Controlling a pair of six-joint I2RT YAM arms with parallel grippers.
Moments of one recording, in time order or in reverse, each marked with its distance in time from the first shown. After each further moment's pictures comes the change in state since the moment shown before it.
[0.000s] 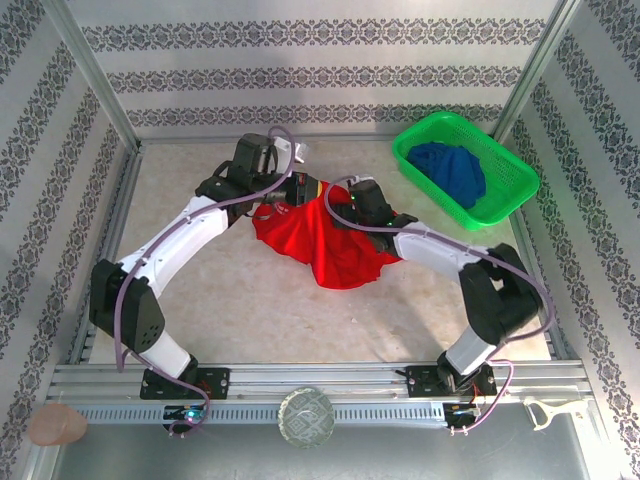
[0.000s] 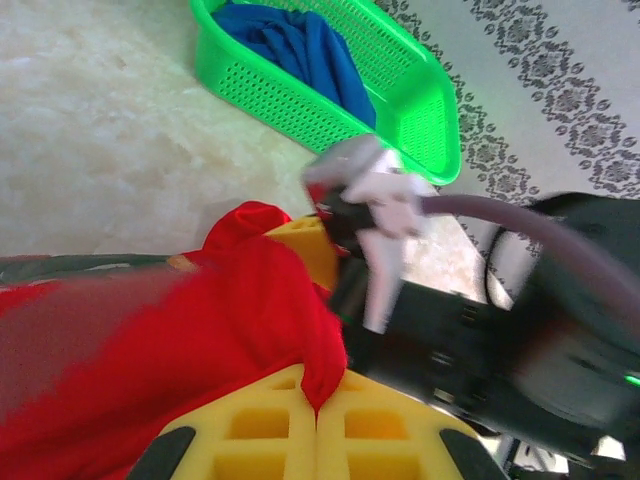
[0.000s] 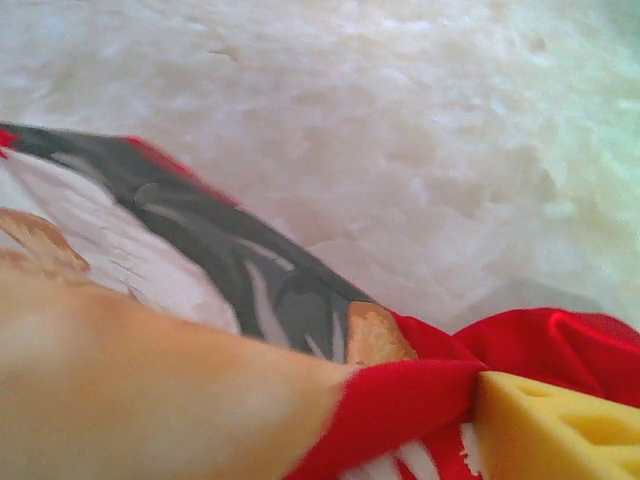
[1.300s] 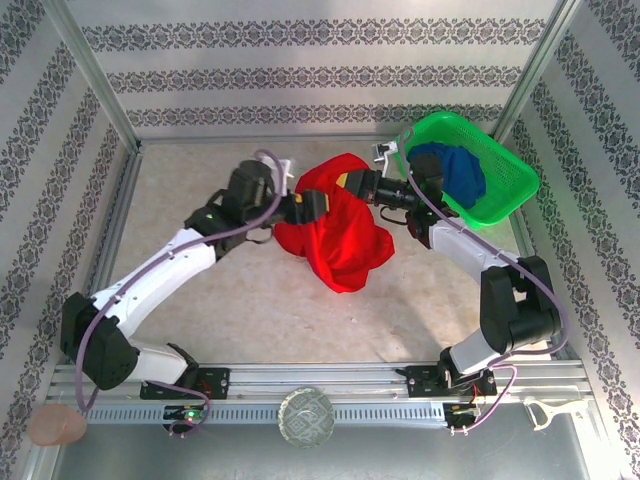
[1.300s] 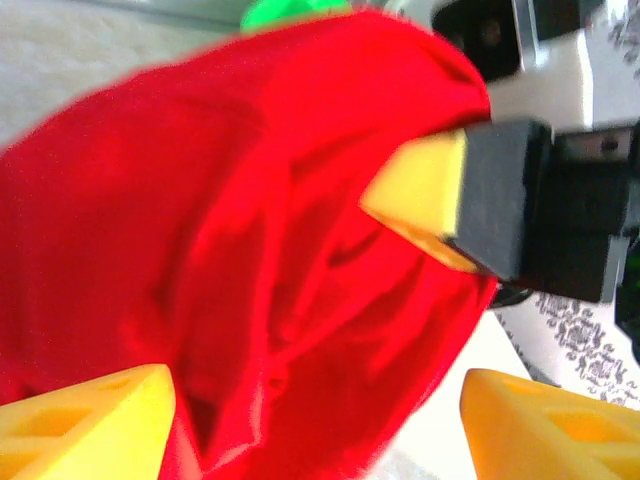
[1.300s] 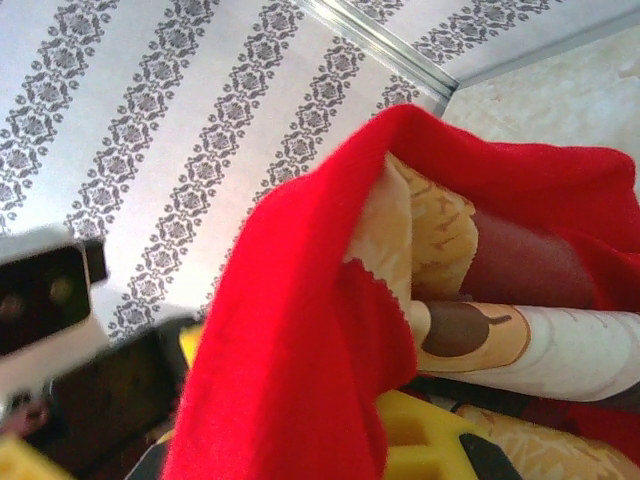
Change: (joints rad) left arm -0.140 -0.200 -0.218 0.095 -0.290 -0.190; right arm -0.254 -0.122 -0.061 0.557 -1.118 0.637
